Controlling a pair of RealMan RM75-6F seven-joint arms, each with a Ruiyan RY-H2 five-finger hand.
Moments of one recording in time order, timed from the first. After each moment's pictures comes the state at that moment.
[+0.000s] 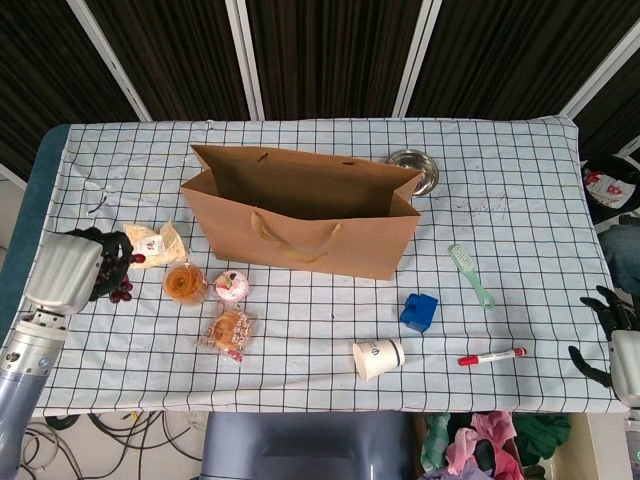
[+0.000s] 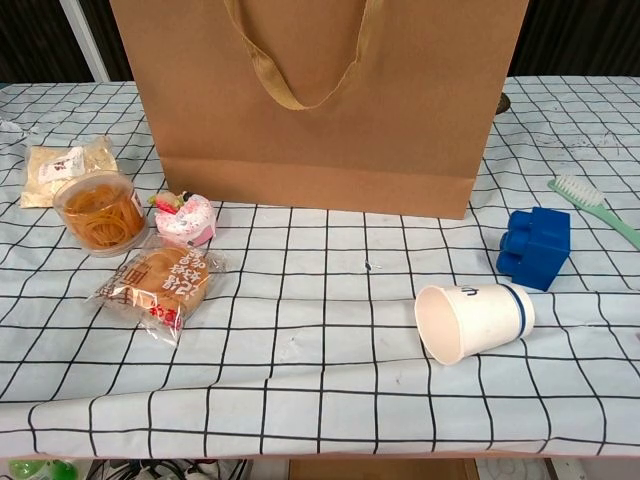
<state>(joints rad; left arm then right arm) -0.44 -0.98 -0.22 -1.94 1.35 1.31 0.35 0.04 -1.07 0.11 -1.62 -1.42 1.50 -0.01</state>
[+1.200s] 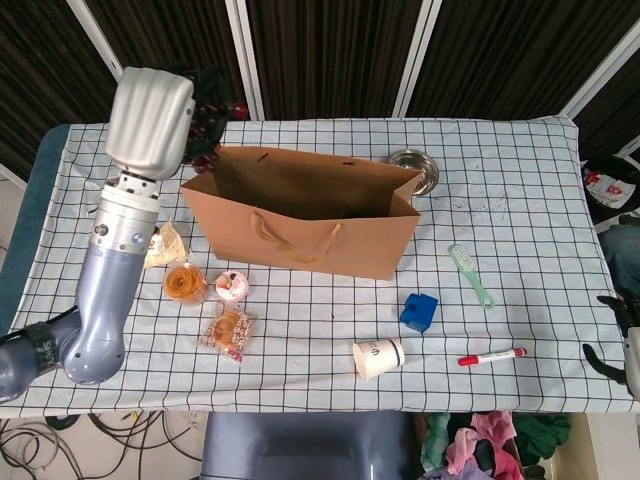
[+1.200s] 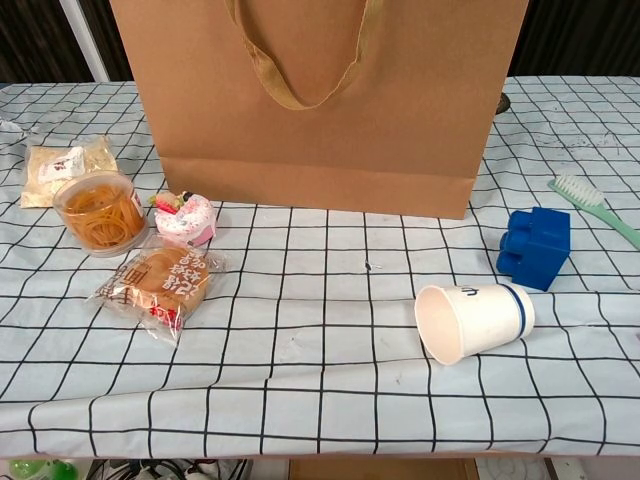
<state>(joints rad) -1.04 -1.08 -0.64 -1.87 0.78 1.21 0.63 0.04 -1.07 0.13 -1.56 -1.35 1.46 0.04</state>
